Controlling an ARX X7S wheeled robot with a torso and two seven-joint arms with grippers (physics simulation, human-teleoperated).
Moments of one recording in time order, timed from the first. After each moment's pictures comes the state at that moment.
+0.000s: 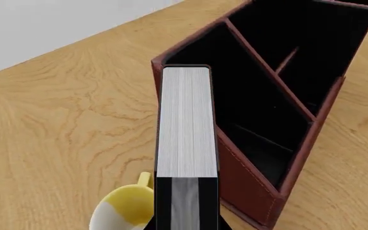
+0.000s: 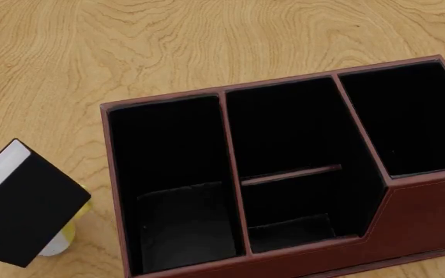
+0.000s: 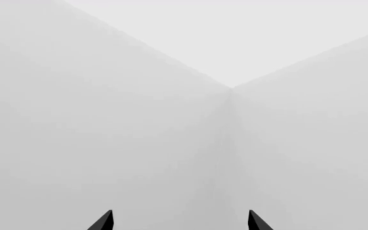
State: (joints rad) left arm -0.26 -1.06 -0.01 0.44 -0.92 -0.67 0.37; right arm 1.40 1.28 -0.10 -0.98 1.66 0.89 1.25
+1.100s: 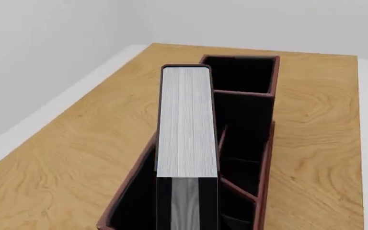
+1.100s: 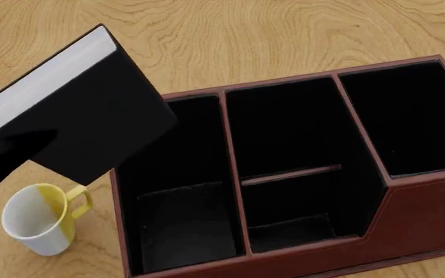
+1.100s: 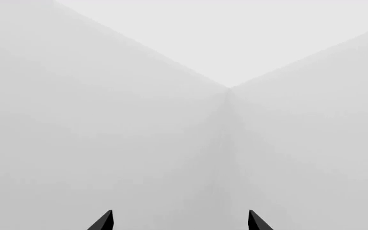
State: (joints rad) left arm -1.24 -0.88 0.37 0.45 -1.13 -1.15 0.39; right arm 1.29 1.33 0.01 -0.99 1.68 0.84 1.24
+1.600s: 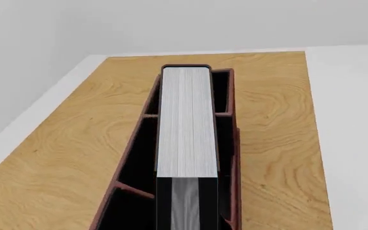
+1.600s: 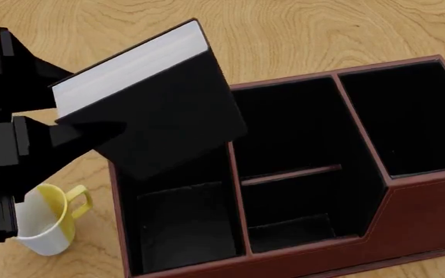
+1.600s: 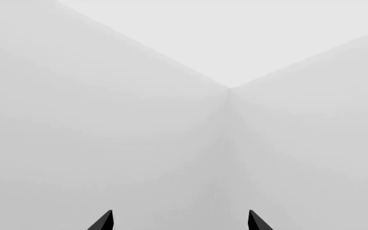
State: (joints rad) left arm -1.48 -0.69 0.54 0.35 -1.08 -1.21 0.48; right arm 1.40 1.29 -0.06 -0.98 1.71 0.89 1.26
